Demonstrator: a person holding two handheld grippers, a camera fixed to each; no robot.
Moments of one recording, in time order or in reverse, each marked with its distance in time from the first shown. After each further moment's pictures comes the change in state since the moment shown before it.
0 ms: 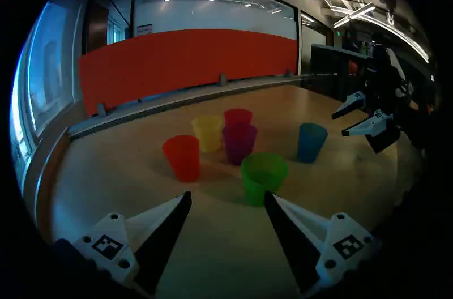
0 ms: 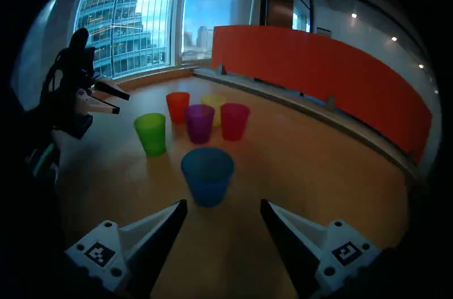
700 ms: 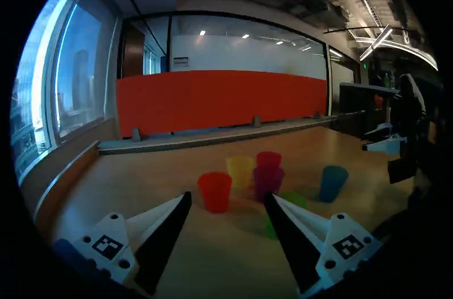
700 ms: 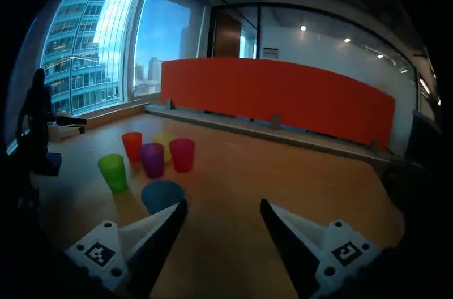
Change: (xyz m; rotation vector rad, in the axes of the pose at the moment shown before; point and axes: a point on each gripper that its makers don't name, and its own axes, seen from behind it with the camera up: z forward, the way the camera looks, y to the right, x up) left arm 0.042 -0.033 -0.027 0.210 0.248 -0.074; right arm 0.036 0.055 -0.034 -0.301 0.196 0.133
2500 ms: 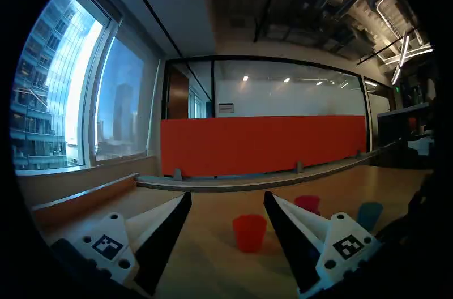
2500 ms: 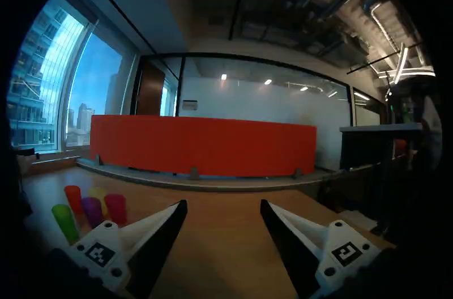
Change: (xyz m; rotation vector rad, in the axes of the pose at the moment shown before) left arm 0.042 -0.033 0.001 0.298 0.290 -0.007; right arm 0.054 0.073 -0.051 -0.470 0.319 0.081
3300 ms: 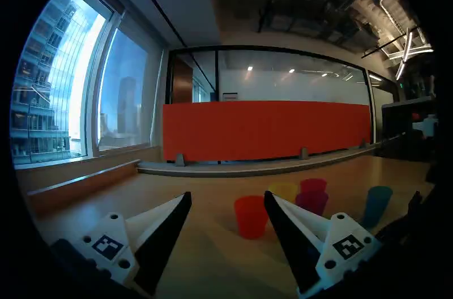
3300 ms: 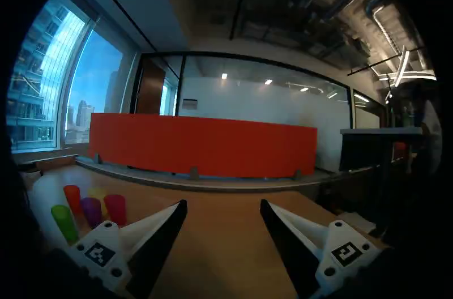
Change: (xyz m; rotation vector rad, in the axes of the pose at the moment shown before) left arm -0.050 0.002 0.007 0.023 -0.057 -0.005; right arm 0.006 -0.002 0.005 -0.010 -0.002 -0.016
